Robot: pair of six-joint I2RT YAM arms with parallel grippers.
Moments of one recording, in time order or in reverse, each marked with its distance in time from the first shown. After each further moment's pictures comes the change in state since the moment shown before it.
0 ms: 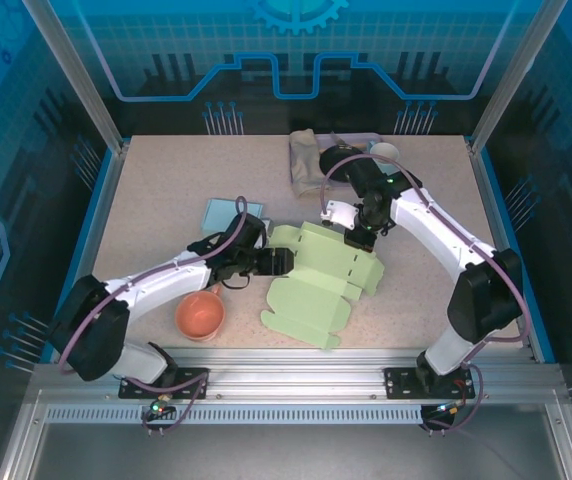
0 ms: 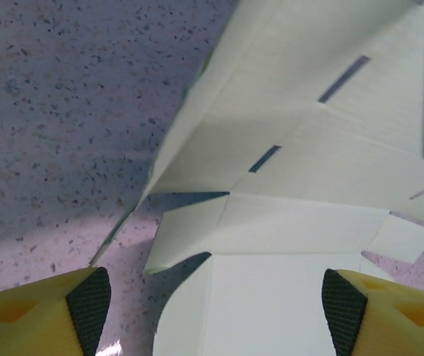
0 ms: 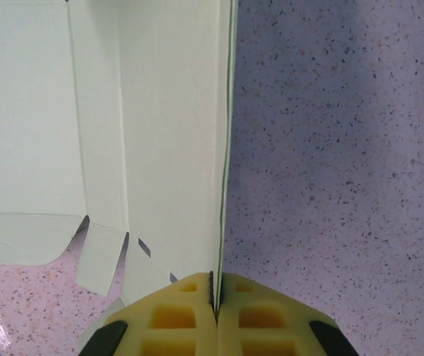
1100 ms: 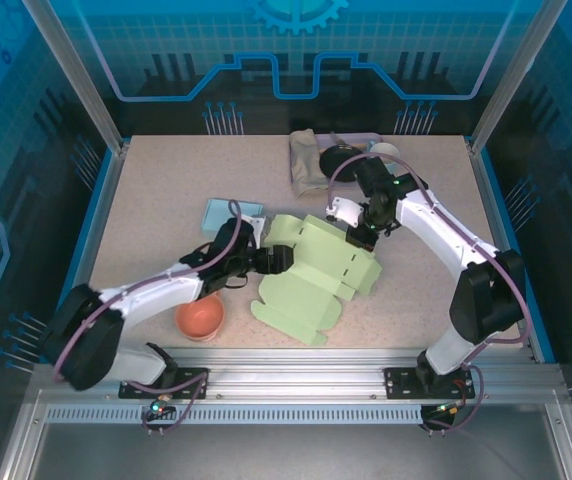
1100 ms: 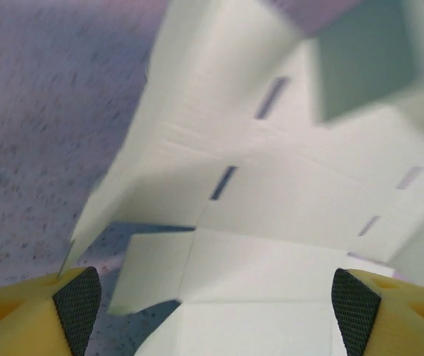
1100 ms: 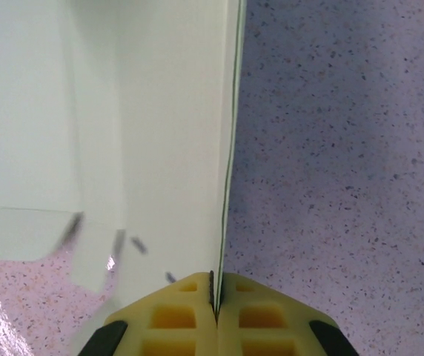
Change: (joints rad) left arm 0.016 -0.124 -0.156 0.291 0.013 0.092; right arm -0.050 -0.011 -0.051 0.076 -0.062 0.046
